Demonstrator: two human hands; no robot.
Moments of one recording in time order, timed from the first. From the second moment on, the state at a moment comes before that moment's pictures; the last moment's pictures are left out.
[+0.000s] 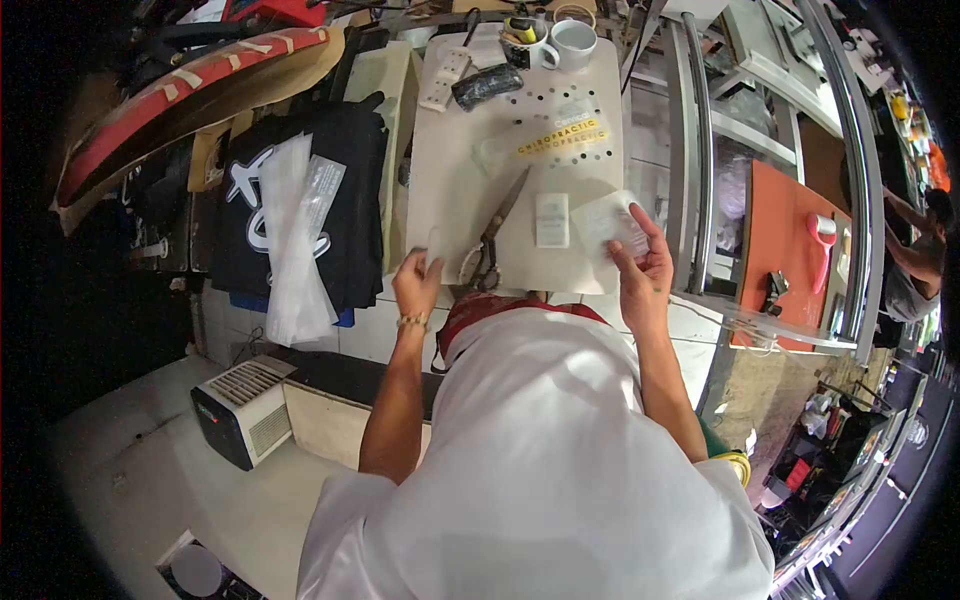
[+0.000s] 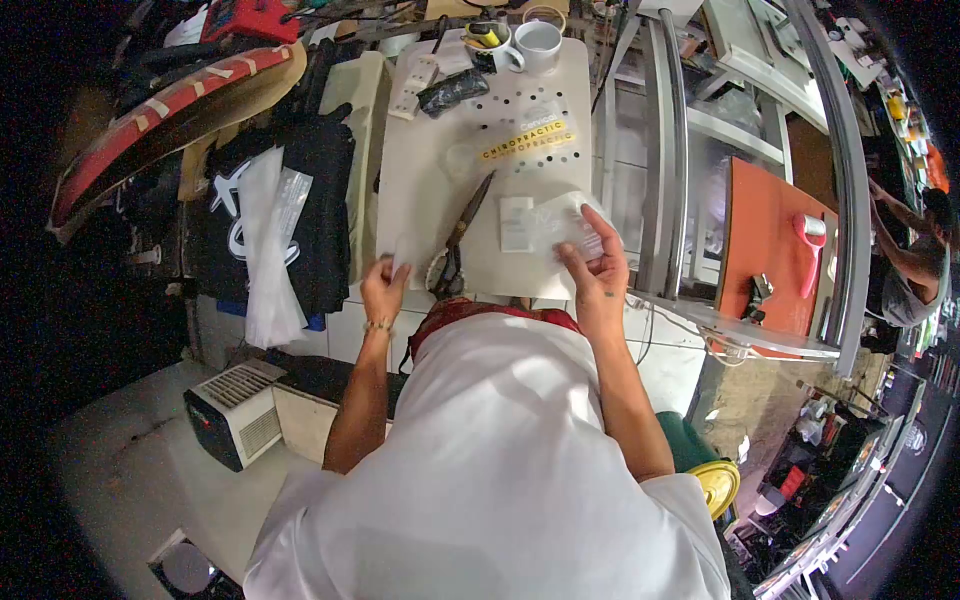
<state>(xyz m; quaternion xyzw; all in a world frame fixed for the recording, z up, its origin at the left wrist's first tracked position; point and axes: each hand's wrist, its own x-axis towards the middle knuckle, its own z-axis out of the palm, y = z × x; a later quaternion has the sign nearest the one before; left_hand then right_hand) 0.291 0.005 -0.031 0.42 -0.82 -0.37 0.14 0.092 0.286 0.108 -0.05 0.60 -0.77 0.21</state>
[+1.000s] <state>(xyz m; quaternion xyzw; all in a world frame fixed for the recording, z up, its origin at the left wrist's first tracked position) 0.116 -0.063 0.003 0.26 -0.90 -0.24 0.25 0.128 0.254 0.100 0.02 0.58 -0.81 0.08</state>
